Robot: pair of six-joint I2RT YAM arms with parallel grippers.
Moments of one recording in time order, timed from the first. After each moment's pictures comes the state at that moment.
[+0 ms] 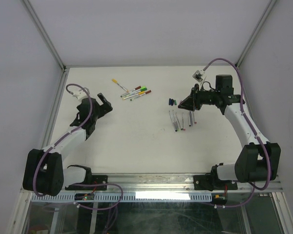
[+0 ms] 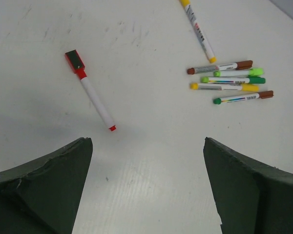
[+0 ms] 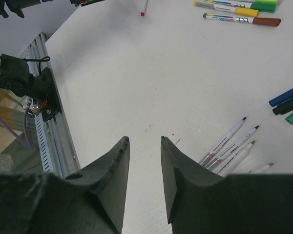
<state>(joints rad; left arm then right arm) -0.22 1.19 0.58 0.15 -0.25 -0.60 0.08 1.35 1.09 -0.48 -1.06 -0.19</state>
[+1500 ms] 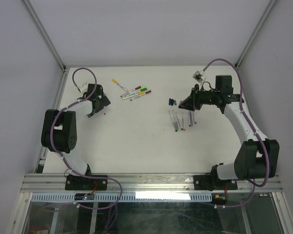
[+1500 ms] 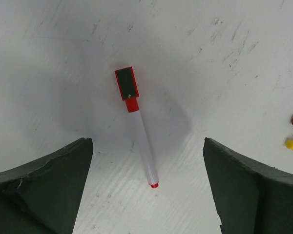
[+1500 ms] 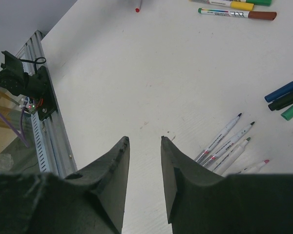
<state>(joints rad) -0.12 1.74 1.01 -0.19 -0.31 -0.68 0.07 1.38 1.09 -0.48 -1.06 -0.21</state>
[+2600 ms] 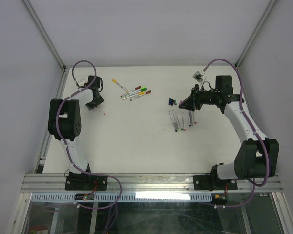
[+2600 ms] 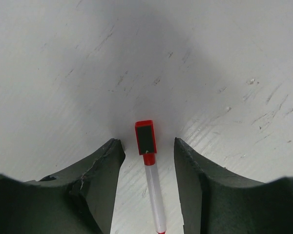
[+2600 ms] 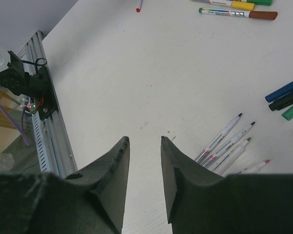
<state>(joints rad) -0.07 1.94 1.27 -0.39 -0.40 -0.69 0.07 1.38 1.09 -0.48 -1.07 -0.21</state>
